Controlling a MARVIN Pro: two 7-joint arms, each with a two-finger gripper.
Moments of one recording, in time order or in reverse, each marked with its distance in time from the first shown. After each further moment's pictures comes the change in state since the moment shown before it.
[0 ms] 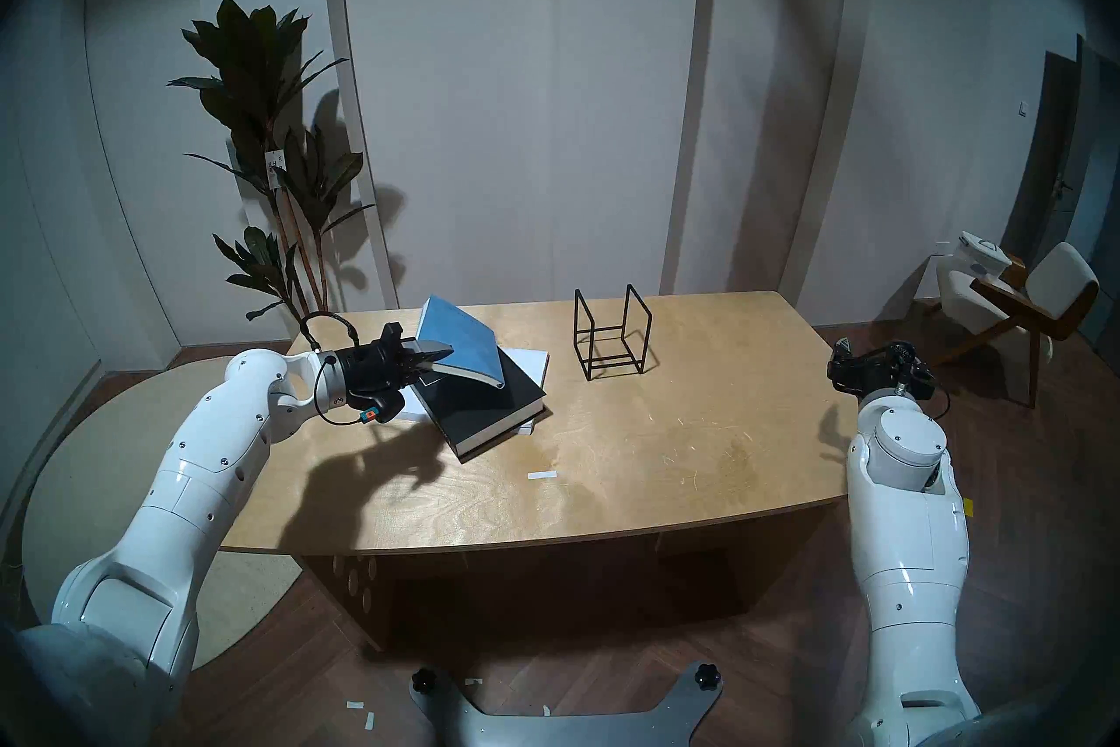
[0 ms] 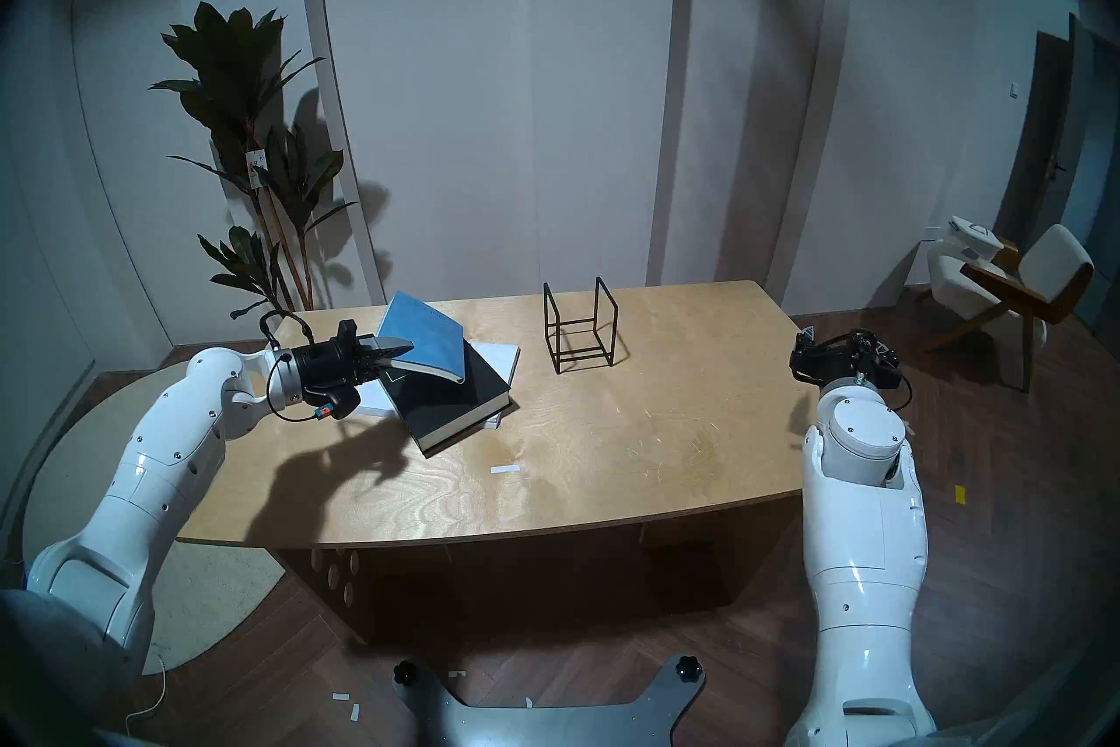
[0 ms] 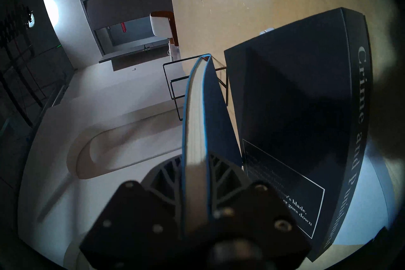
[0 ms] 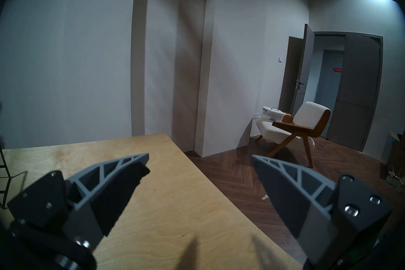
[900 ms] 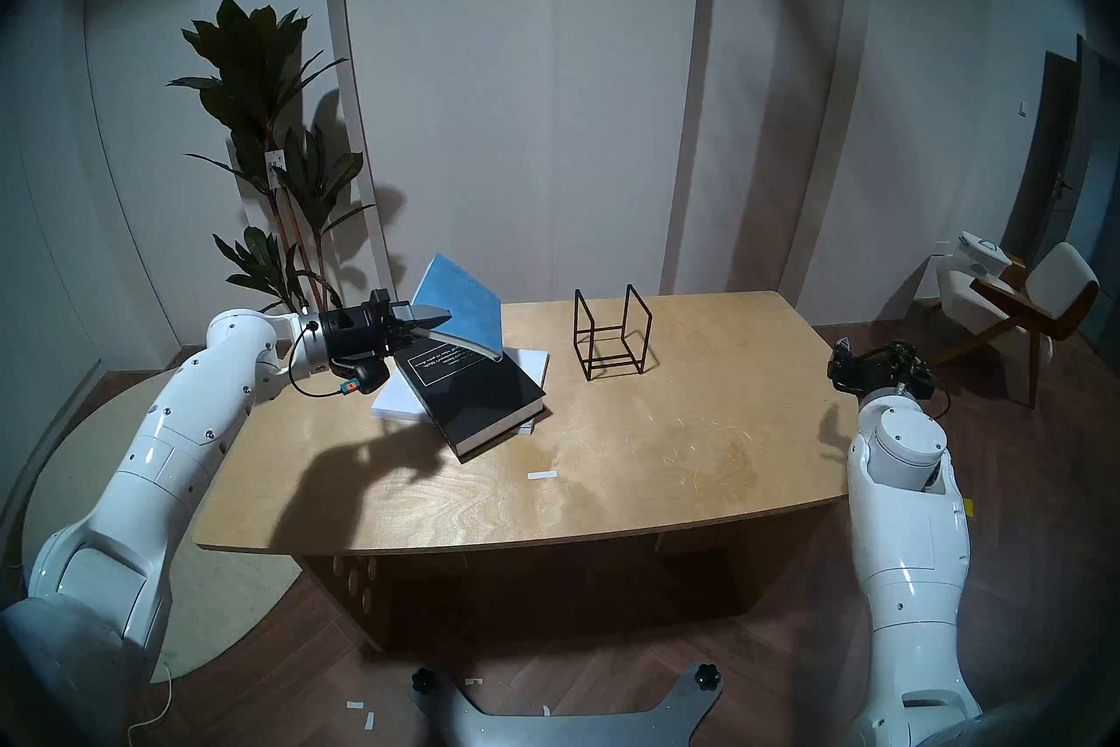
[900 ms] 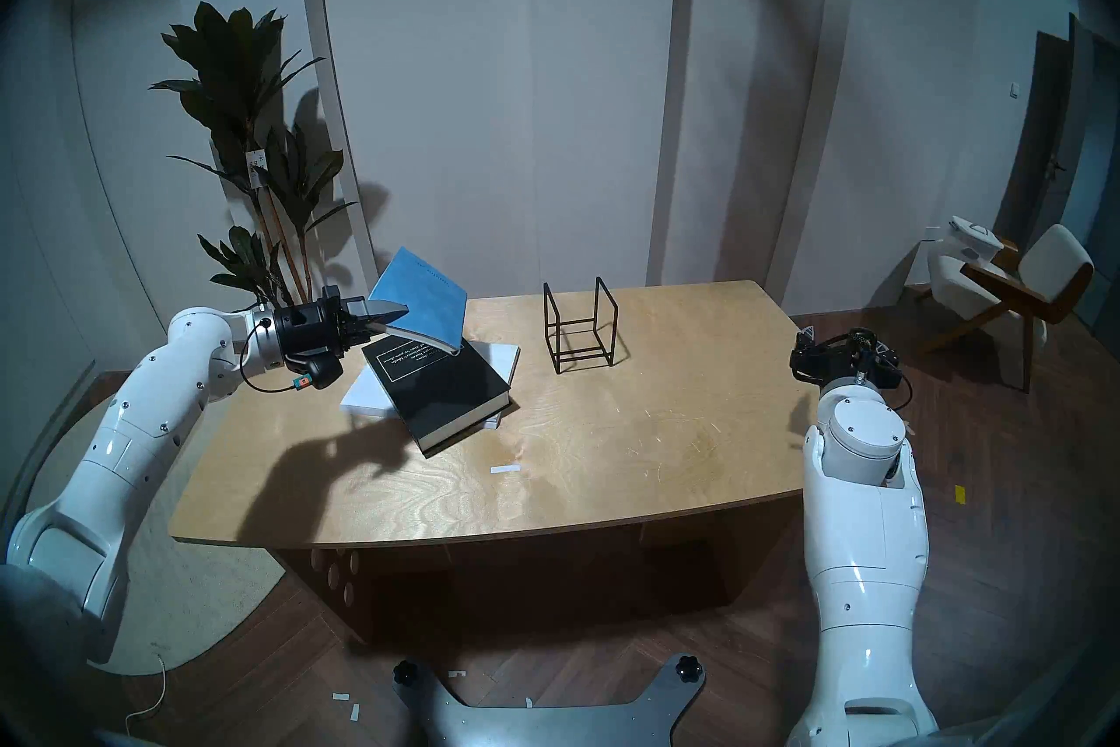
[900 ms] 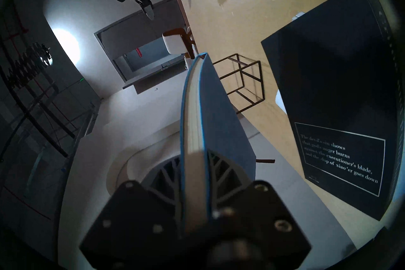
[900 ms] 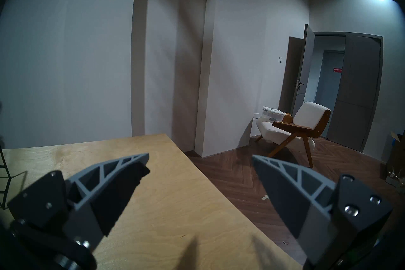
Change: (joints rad) left arm -0.053 0.075 0.031 -0.053 0.100 -0.034 0.188; right arm 0.000 0.006 -0.004 0.001 0.006 0.000 -0.004
